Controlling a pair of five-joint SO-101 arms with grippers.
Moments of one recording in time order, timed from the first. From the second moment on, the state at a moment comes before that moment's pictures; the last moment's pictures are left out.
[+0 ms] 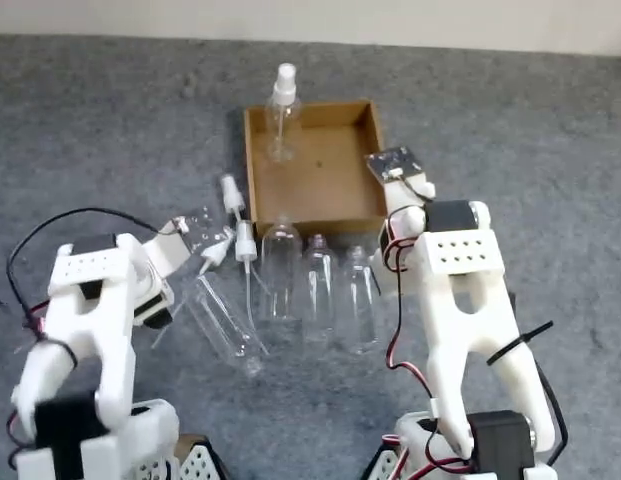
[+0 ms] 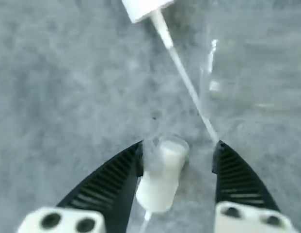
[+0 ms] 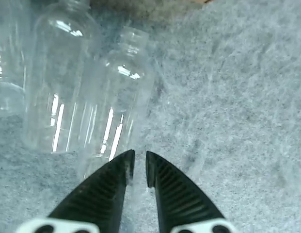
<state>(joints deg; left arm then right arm) -18.3 -15.2 48.7 55.0 -63.0 -10.7 -19.3 26.9 79.9 15.2</state>
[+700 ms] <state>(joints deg) -31.8 -17.3 46.5 56.7 -58.4 -10.7 -19.8 26.9 85.4 15.2</state>
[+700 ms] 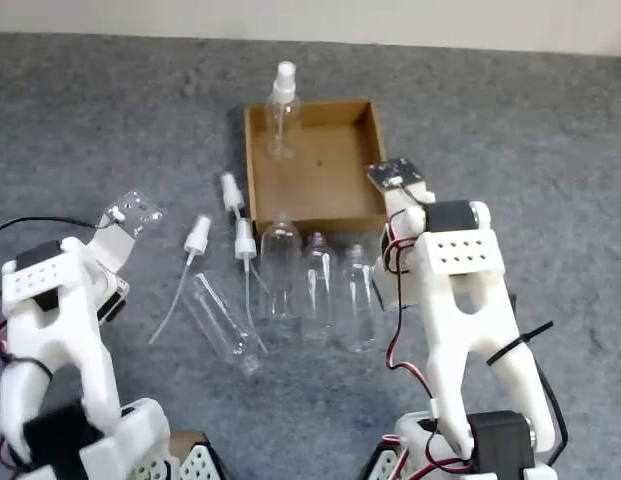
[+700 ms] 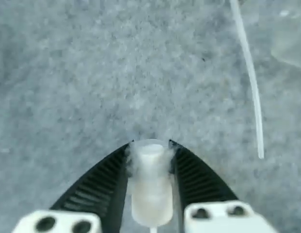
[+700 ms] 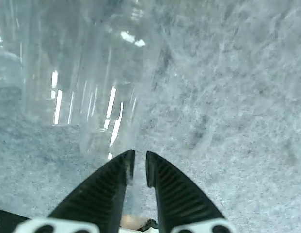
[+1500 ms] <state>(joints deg) -21.4 -38.5 31.9 73.0 -21.1 -25.1 -20.7 33.6 73.0 1.2</state>
